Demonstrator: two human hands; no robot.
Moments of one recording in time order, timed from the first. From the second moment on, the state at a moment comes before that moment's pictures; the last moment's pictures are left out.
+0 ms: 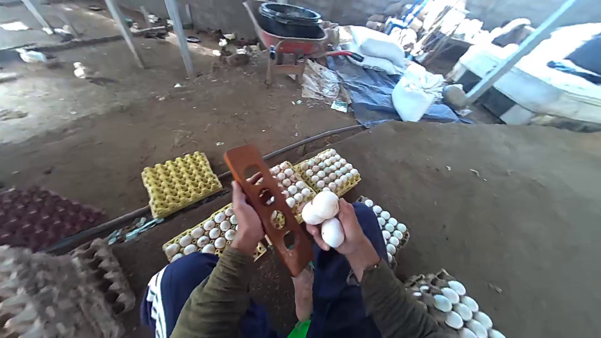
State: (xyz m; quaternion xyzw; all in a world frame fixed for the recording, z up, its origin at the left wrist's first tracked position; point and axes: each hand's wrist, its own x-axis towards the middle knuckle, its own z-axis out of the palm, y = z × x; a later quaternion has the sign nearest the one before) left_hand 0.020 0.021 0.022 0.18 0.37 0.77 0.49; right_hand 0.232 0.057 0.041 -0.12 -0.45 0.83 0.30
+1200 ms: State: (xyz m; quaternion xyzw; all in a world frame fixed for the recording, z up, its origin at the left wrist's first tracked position) left_hand 0.038 0.085 -0.075 0.40 0.29 0.59 0.64; right_hand 0.667 -0.215 -0.120 -0.96 -0.12 0.16 0.17
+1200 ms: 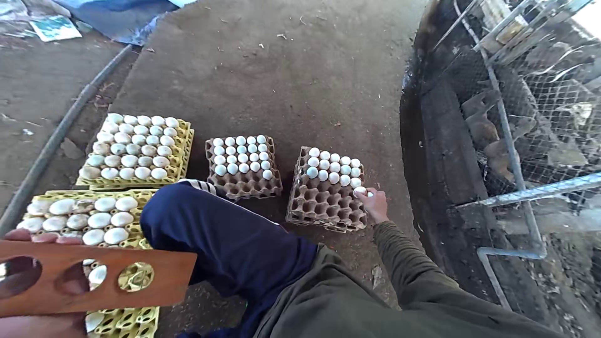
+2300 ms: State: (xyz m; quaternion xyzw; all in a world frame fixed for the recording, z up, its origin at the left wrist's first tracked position) left_hand 0.130 -0.012 0.009 0.16 0.31 0.63 0.70; right_hand 0.287 0.020 0.045 -0.32 -0.88 0.18 0.29
